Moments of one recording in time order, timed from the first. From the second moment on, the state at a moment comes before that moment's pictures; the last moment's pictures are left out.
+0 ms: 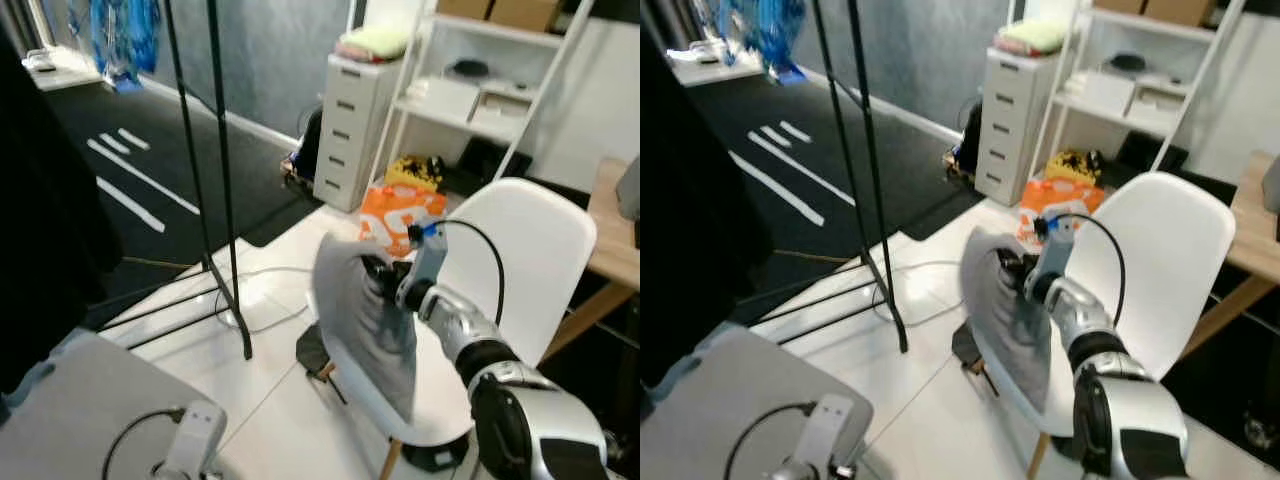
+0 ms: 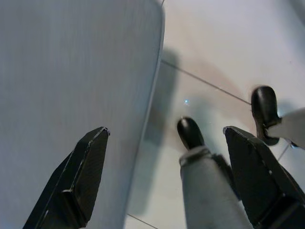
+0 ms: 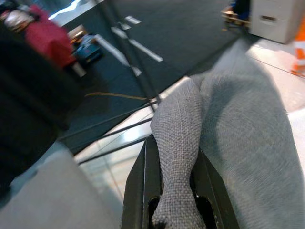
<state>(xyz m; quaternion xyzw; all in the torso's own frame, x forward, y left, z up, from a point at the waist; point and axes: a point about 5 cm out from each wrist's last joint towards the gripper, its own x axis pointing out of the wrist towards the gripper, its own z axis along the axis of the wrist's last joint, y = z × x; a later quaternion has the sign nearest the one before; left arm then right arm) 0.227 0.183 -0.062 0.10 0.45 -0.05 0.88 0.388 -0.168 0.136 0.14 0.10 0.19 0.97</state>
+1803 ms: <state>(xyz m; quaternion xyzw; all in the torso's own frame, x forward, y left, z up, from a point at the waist) 0.226 0.189 -0.061 0.09 0.45 -0.07 0.89 0.321 -0.230 0.034 0.06 0.43 -0.02 0.90</state>
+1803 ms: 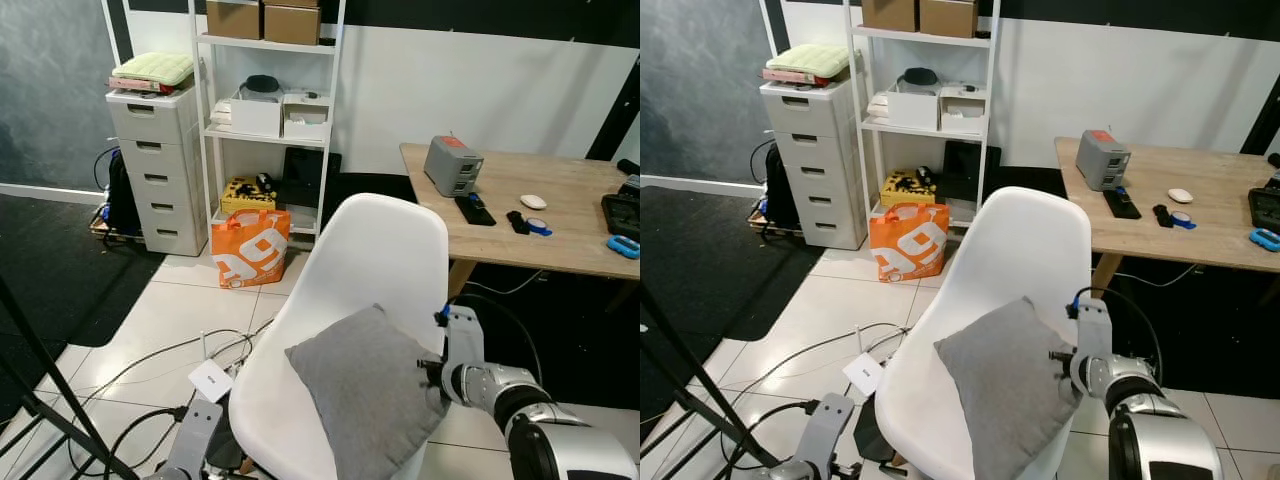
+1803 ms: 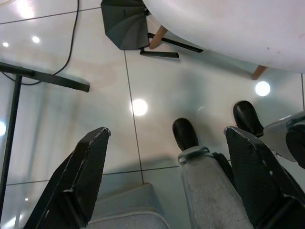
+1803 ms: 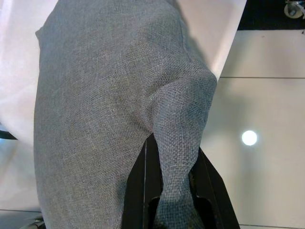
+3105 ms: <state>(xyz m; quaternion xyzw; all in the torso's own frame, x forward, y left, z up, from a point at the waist) 0.227 0.128 -0.065 0.08 0.44 -0.09 0.89 0.282 -0.346 0.055 -0.21 0.47 -0.17 0.84</state>
